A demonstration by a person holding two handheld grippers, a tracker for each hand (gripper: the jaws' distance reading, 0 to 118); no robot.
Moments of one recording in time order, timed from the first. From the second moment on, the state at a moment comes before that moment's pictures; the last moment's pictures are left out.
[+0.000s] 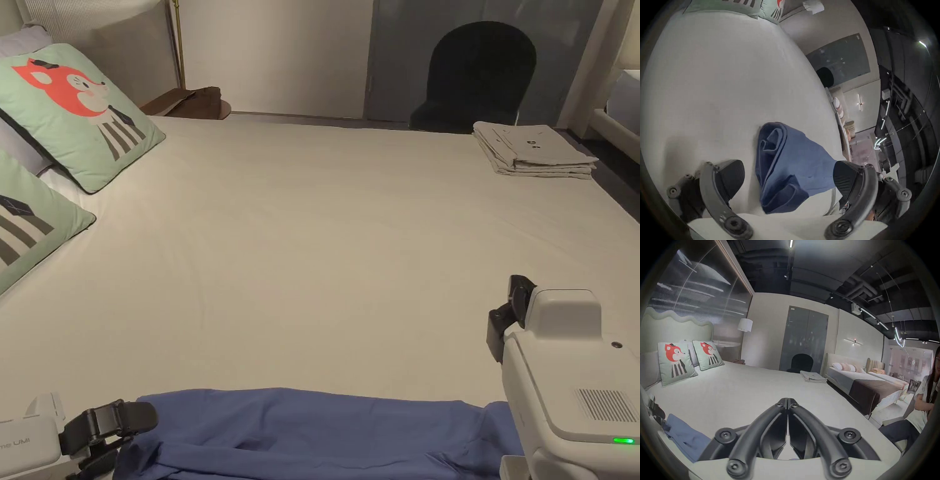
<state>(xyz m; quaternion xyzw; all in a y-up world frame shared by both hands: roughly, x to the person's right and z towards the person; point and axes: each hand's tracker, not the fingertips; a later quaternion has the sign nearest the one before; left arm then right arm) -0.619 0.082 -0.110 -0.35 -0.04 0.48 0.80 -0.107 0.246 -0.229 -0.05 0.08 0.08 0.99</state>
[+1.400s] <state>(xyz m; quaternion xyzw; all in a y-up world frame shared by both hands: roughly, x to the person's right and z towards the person) -0.498 0.167 -0.156 -0.42 0.02 0.25 0.87 -0.073 0.264 -0.213 -0.04 0.08 0.05 1.00</state>
